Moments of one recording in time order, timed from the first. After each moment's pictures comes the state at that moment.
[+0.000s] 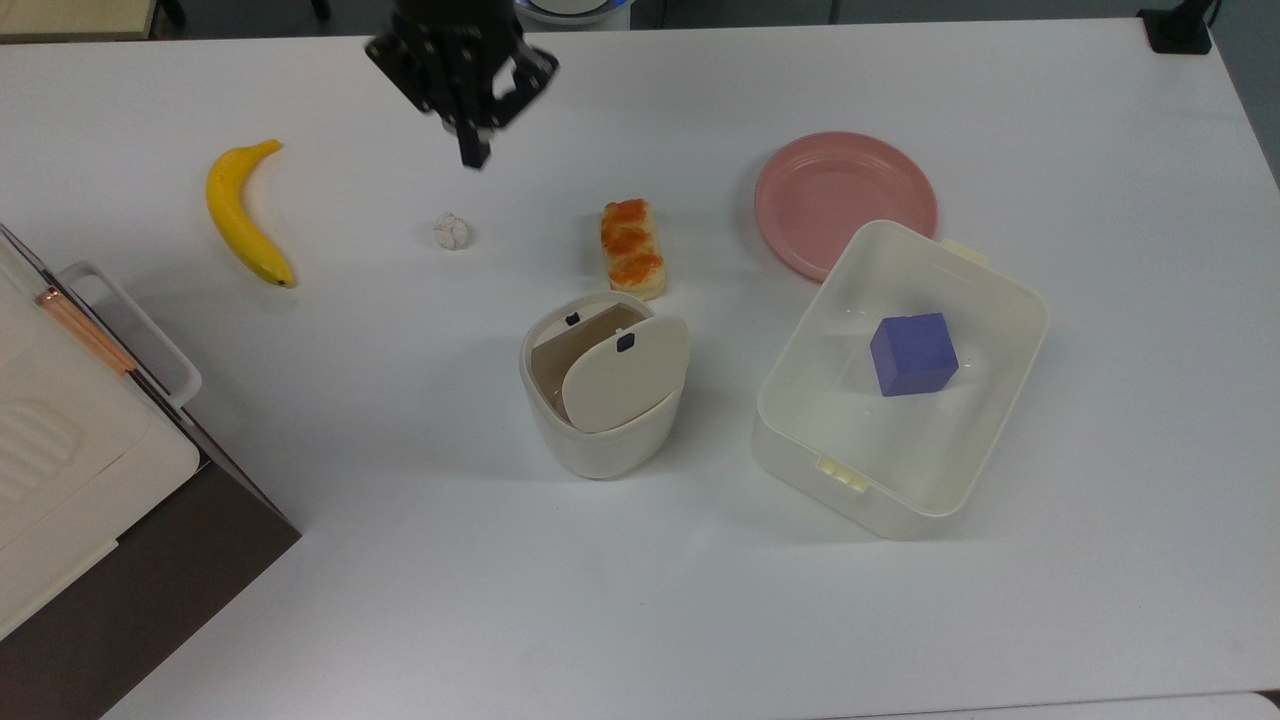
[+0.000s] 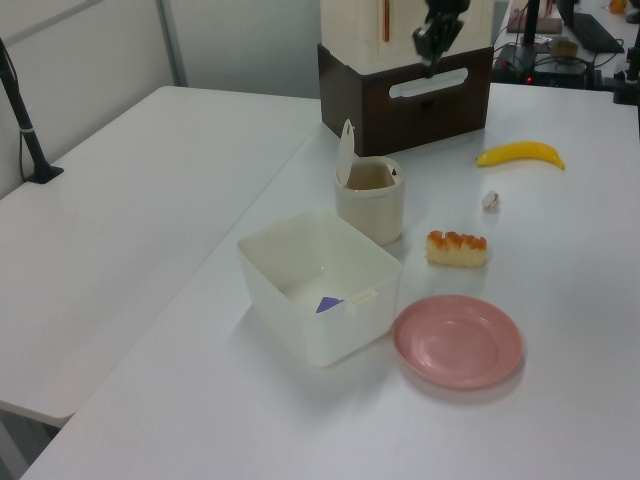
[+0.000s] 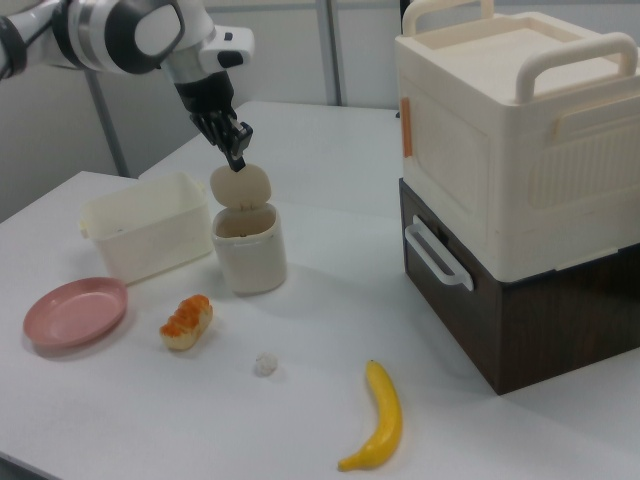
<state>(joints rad) -0.04 0.09 0.00 -1.56 0.00 1.88 0.24</state>
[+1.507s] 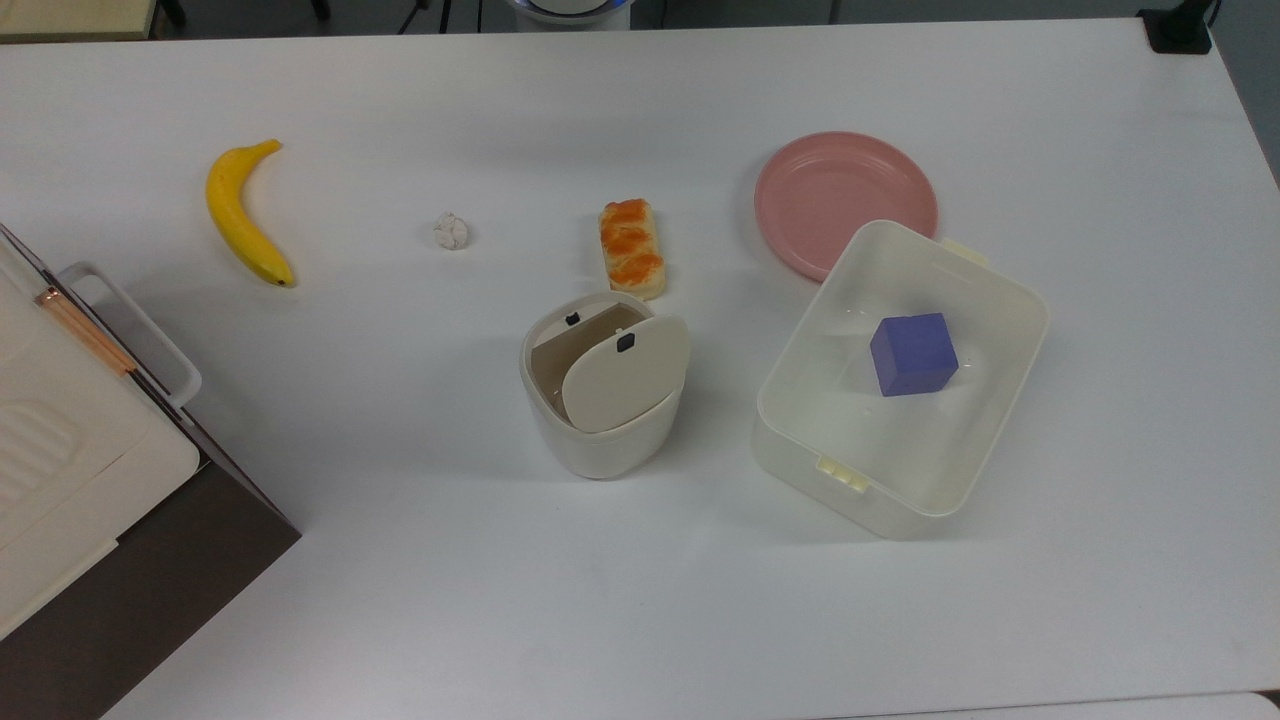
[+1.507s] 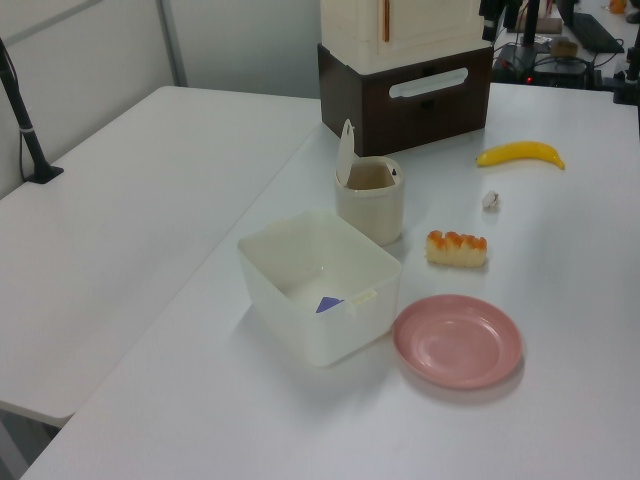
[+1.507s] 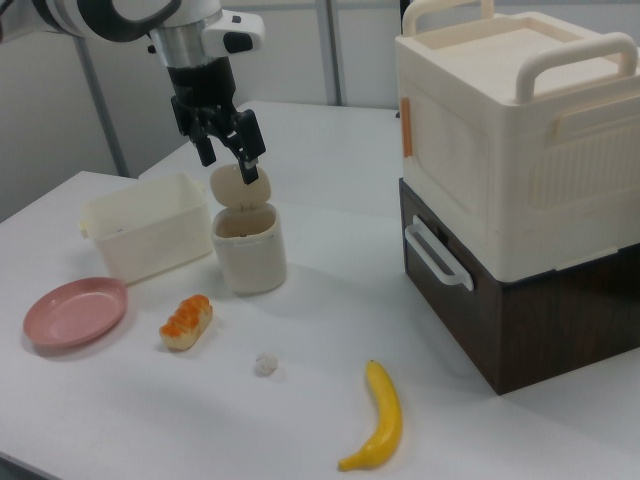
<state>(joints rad) -0.18 -0.05 -0.01 -1.57 0.01 1.62 0.05</state>
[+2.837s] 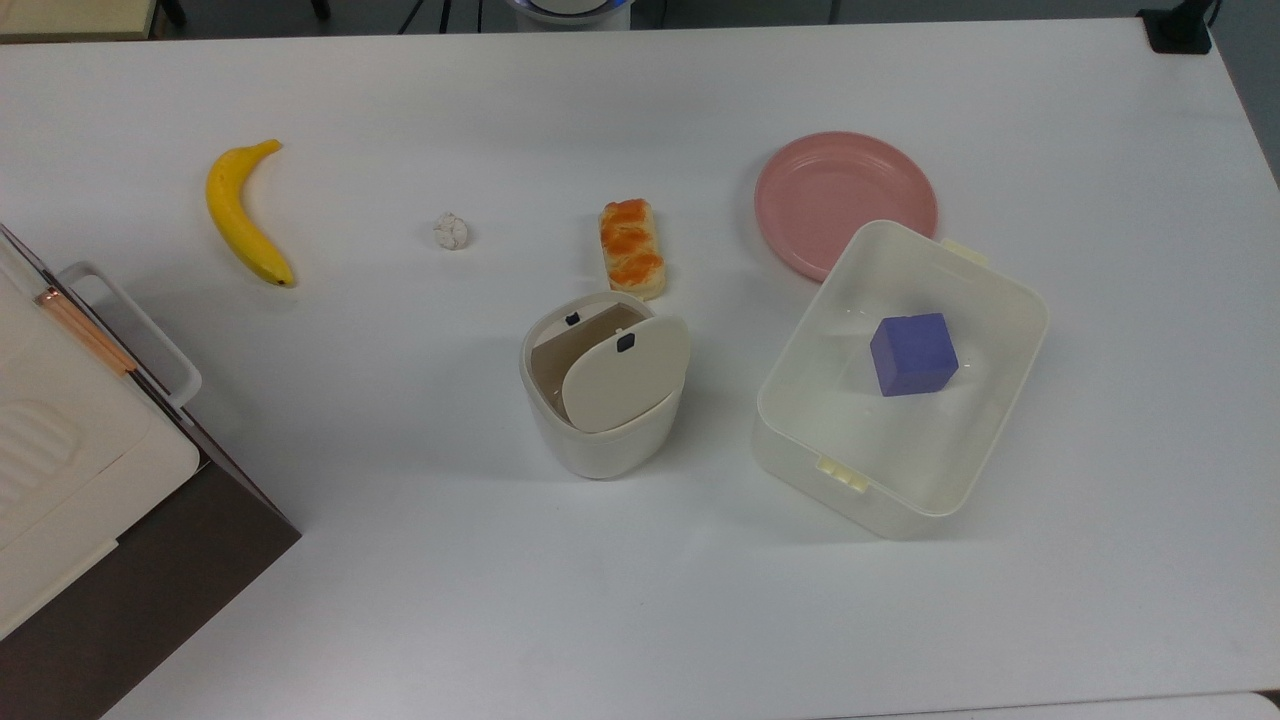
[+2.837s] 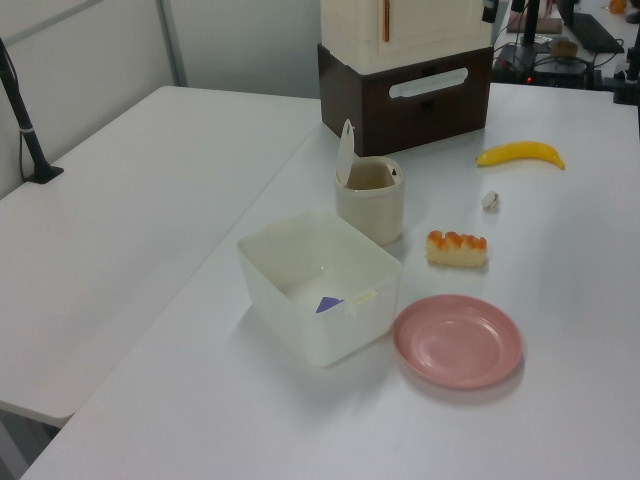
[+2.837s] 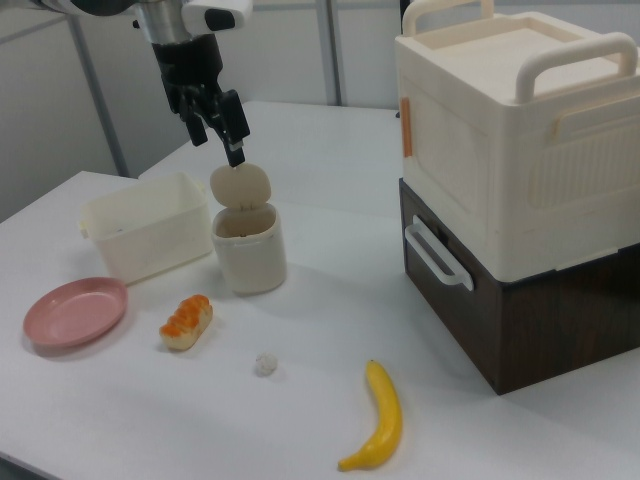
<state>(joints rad) -0.15 -0.05 -0.02 -1.50 0.02 1.56 0.16</state>
